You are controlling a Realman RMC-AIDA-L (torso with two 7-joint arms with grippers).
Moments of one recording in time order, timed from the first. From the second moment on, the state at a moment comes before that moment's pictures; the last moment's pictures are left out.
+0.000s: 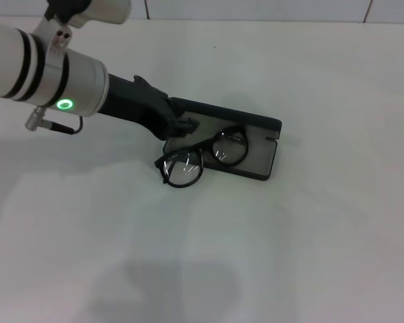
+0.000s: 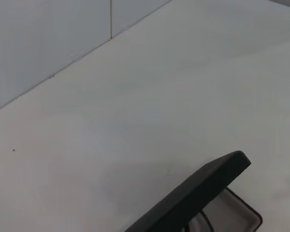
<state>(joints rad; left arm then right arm) -0.52 -2.09 1.33 1.32 2.28 1.35 -2.23 0.11 2.01 -0.23 -1.07 -1.71 -2.14 1.54</state>
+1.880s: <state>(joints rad) -0.74 -2.09 1.57 1.07 2.45 1.22 -2.36 0.13 2.00 -0.23 -0.82 -1.88 -2.11 1.34</state>
